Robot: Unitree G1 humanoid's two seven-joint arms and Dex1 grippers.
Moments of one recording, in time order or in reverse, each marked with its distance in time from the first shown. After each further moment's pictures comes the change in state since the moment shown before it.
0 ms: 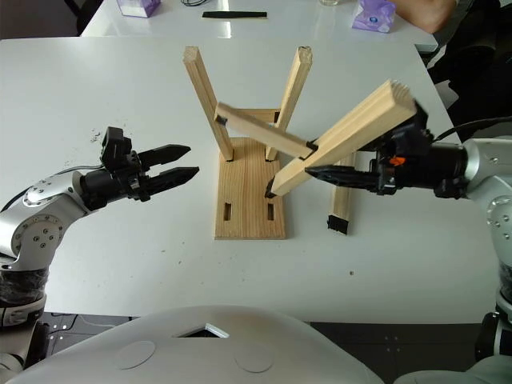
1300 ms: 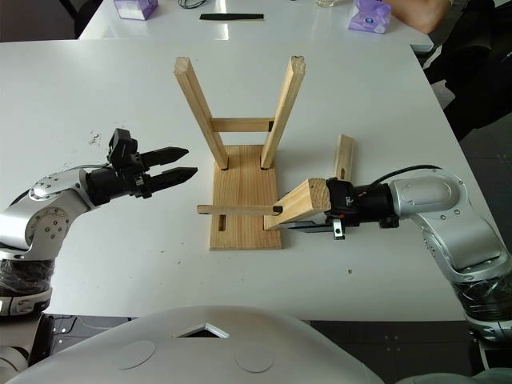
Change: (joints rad) left arm -0.047 -0.020 -0.019 0.100 0.119 0.000 -0.050; right arm 0.077 0.023 0.350 0.048 -0.307 -0.465 0.038
